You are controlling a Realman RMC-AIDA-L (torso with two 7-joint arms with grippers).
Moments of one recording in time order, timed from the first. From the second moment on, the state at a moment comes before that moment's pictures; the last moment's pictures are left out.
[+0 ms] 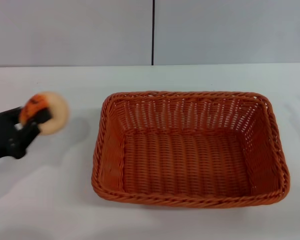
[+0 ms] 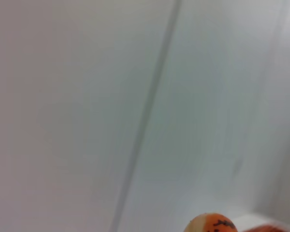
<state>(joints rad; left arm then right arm) -0.24 -2.07 -2.85 -0.52 1.92 -1.74 2.08 0.06 2.08 -1.02 -0.62 -0.81 -1.75 0.75</state>
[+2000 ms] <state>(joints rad) -0.09 -2.06 -2.88 -0.37 1.40 -1.66 2.34 0.08 2.07 -0.60 -0.29 -0.80 -1.84 0.62</state>
